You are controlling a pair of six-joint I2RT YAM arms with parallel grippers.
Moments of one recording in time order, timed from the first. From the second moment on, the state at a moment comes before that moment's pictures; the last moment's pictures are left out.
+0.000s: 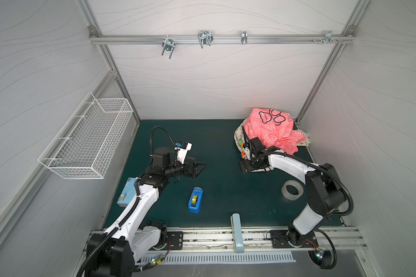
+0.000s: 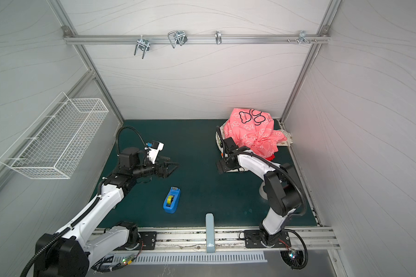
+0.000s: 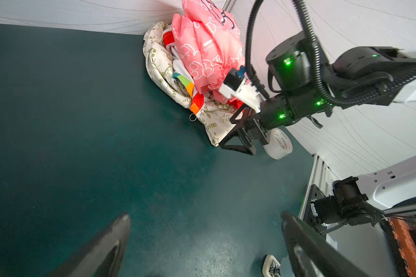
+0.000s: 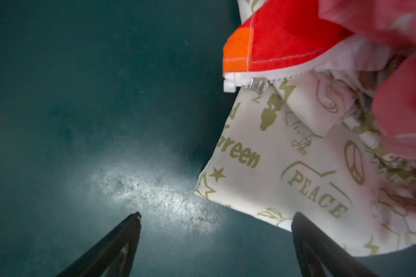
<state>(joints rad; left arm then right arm) -0.17 1.03 0.67 -0.16 0.77 -0.16 0.53 1.71 1.13 -0.64 0.03 0.08</state>
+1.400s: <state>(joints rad) -0.20 0.98 0.67 -0.19 0.76 -0.13 0.47 1.50 1.52 -0.80 0.28 0.05</state>
